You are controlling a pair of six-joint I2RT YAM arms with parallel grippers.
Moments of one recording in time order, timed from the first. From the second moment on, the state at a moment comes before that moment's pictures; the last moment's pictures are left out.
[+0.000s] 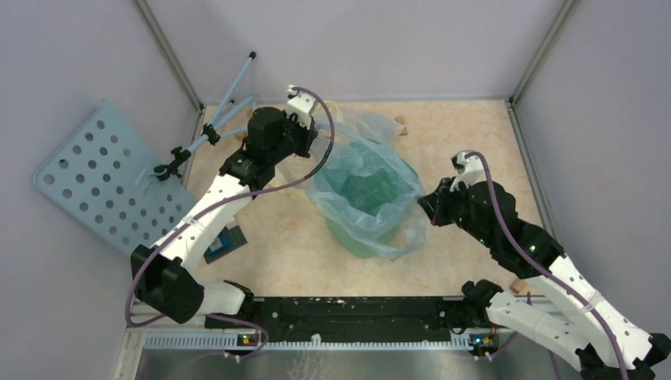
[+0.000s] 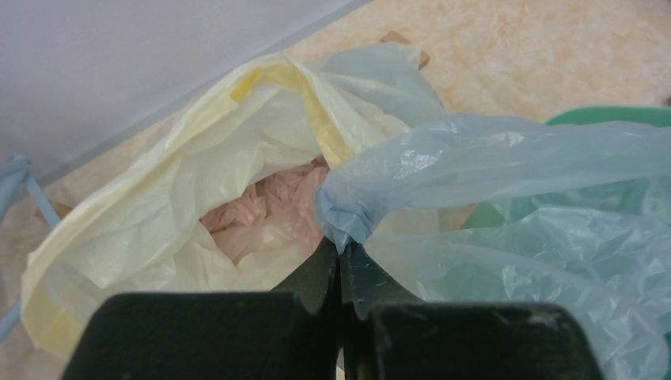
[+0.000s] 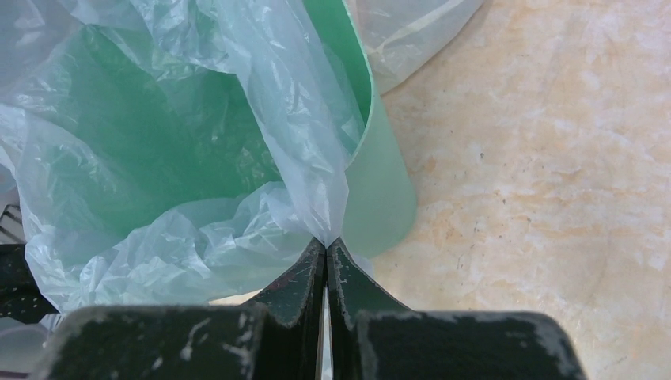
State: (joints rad) left arm -0.46 1.33 1.26 -0.19 0.13 0.09; right arm 0.73 0.67 0.90 -0.61 0.18 0.44
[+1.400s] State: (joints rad) left arm -0.38 1.28 0.76 0.37 0.16 -0.14; right arm 0.62 0.88 1.05 -0.56 0.31 0.32
